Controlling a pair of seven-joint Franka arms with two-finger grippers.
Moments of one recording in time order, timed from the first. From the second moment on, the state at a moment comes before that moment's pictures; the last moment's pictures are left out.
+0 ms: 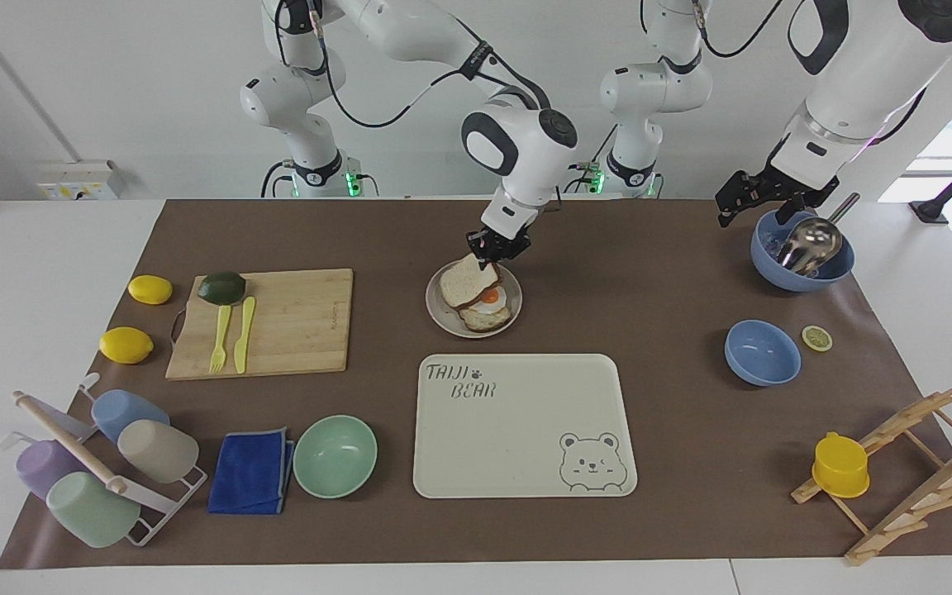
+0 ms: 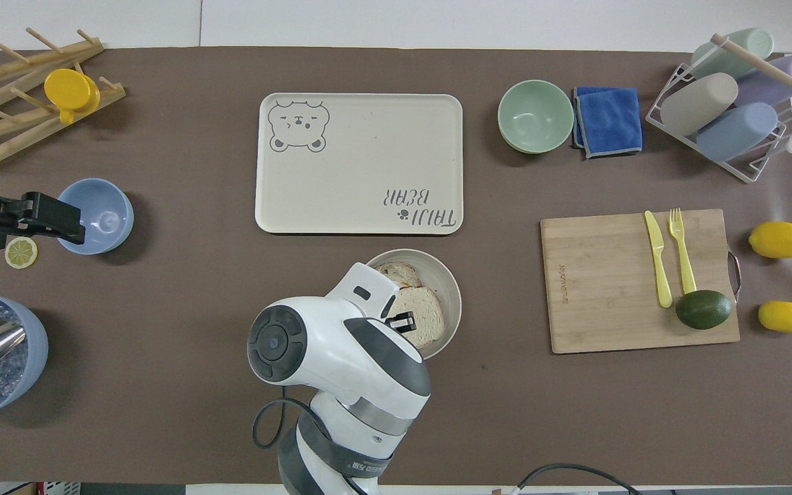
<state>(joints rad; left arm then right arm) 0.00 -0.01 -0.10 -1.60 -0.02 1.47 -0.07 0.84 0.34 0.02 -1.74 -0.20 1.86 0.72</state>
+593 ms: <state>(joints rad) 0.00 -0.01 -0.10 -1.60 -0.02 1.47 -0.07 0.81 0.35 0.01 -1.78 -0.18 2.04 0.72</state>
